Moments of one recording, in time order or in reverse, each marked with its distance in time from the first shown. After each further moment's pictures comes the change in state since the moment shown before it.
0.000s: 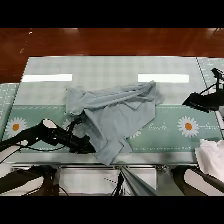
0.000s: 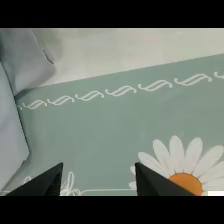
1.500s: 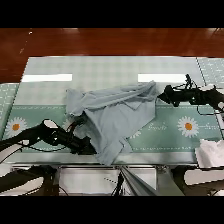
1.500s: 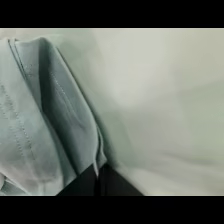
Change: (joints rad) left arm -0.007 -0.023 -0.001 -0.027 -0.036 0.044; right arm 0.126 -0.459 -0.001 0.578 -0.311 -0.135
